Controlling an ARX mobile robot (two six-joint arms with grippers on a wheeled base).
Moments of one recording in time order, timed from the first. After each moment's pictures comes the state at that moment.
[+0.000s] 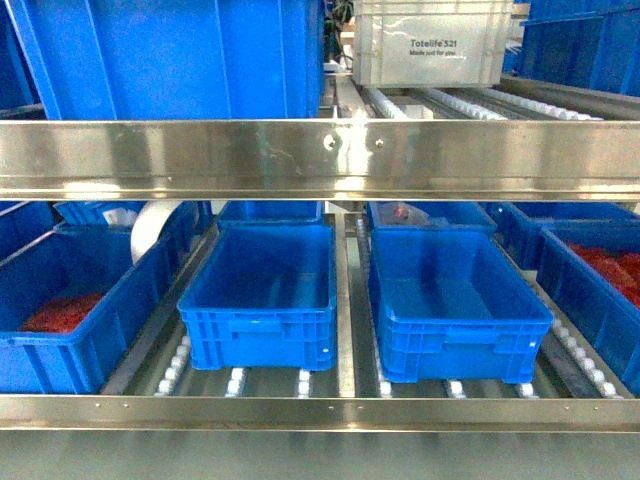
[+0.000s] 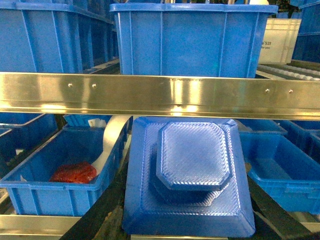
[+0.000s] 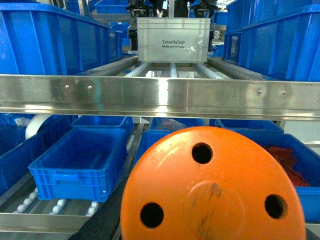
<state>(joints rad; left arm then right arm) 0.00 0.01 0.02 -0.01 0.00 0.00 0.00 0.00 0.01 -0.01 0.00 0.00</state>
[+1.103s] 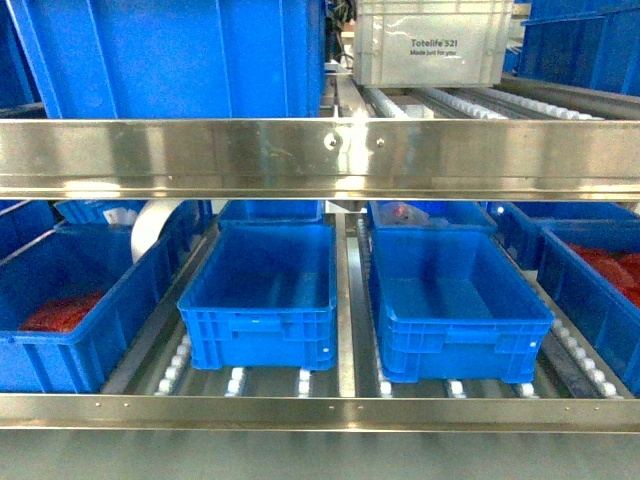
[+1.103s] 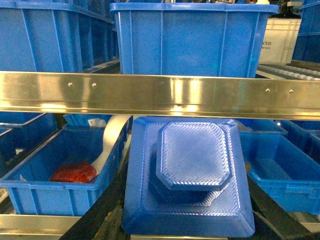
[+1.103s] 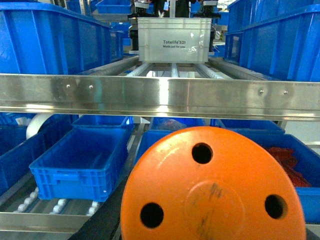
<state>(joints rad) 0.00 0.01 0.02 -0.01 0.00 0.00 0.00 0.01 0.01 -0.01 0.00 0.00</state>
